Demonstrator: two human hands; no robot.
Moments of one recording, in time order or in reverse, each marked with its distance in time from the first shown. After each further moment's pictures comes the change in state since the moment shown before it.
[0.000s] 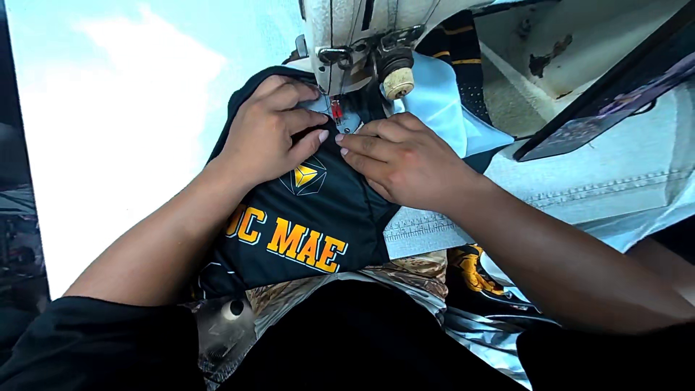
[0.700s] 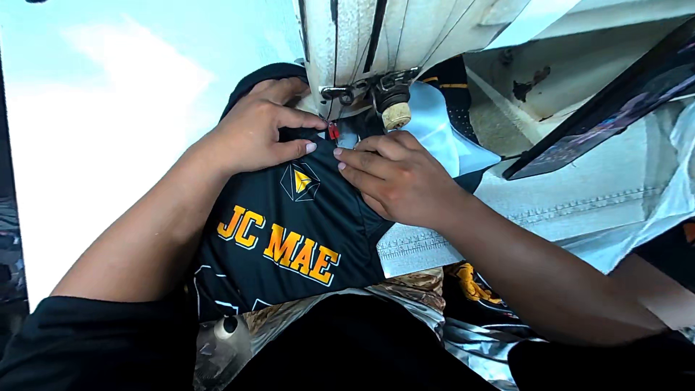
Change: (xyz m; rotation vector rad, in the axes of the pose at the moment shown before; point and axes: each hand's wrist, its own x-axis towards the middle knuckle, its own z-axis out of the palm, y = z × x) left_hand 0.022 -0.031 -0.017 -0.173 -0.239 -0.062; right_hand 0.001 0.000 0.004 -0.015 0.047 0.045
